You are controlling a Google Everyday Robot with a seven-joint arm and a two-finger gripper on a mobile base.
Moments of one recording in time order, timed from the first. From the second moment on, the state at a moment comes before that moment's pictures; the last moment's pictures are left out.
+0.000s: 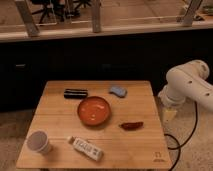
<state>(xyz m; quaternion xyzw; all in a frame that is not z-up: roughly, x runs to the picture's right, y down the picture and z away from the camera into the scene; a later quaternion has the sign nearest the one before) 0.284 0.105 0.684 -0.28 0.02 0.02 0.96</state>
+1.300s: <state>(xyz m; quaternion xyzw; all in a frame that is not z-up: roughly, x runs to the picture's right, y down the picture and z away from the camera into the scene) 0.212 0.091 0.701 -0.28 0.02 -0.03 0.96</state>
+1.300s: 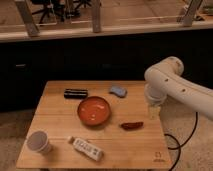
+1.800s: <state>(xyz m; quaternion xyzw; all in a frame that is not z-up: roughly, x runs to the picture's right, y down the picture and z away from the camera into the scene) 0.194 0.092 0.715 -0.28 0.02 -0.06 0.96</state>
